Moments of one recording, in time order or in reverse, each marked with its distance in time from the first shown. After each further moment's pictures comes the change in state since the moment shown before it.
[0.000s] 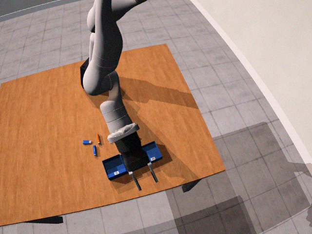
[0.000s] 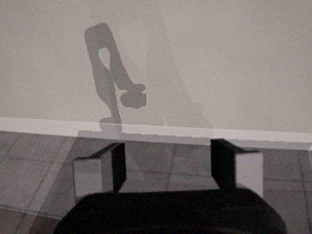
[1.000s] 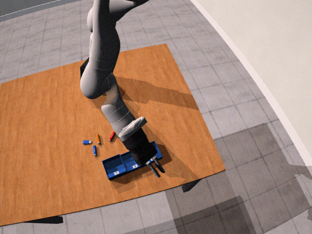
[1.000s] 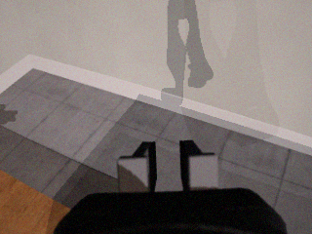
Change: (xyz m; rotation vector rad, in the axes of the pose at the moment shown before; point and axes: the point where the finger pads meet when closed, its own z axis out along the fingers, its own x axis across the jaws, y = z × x) arm -0.050 0.024 -0.002 -0.056 -0.174 -0.238
